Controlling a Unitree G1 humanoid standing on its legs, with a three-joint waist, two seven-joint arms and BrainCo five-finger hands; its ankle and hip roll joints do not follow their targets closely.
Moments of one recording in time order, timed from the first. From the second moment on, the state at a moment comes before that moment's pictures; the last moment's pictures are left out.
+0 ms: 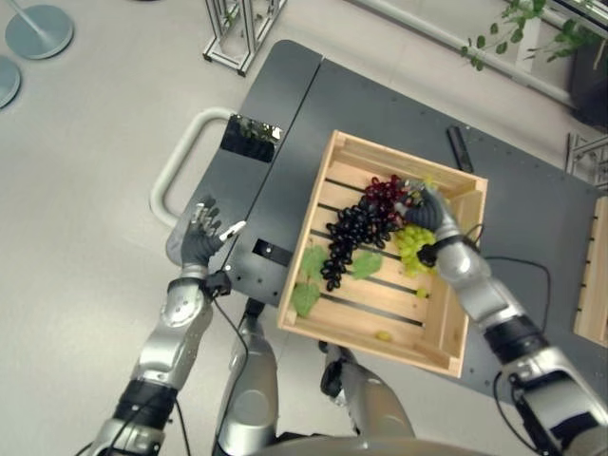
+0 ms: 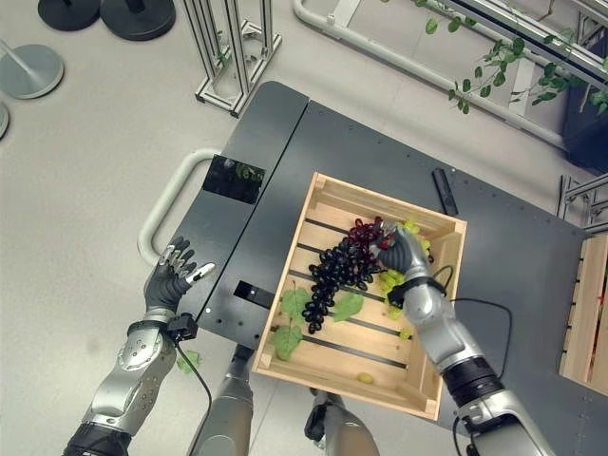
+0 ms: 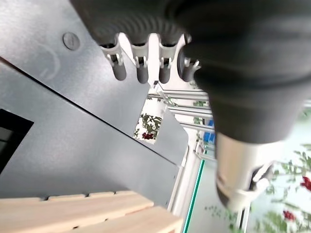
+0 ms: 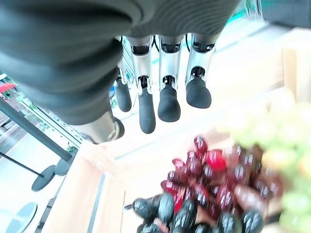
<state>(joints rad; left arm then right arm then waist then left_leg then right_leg) -0.11 0.44 -0.11 0.04 -0.44 -0.05 0.27 -0.42 -0.59 0.23 0.16 -0.30 0.09 -0.19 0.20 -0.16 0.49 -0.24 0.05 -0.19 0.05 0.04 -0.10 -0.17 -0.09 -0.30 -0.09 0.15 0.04</state>
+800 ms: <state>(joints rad) -0.19 0.53 -0.12 -0.01 -0.33 0.00 0.16 -0.81 -0.83 0.46 0.16 -0.25 0.10 0.10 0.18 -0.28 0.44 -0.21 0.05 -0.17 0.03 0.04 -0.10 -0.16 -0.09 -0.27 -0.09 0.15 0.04</state>
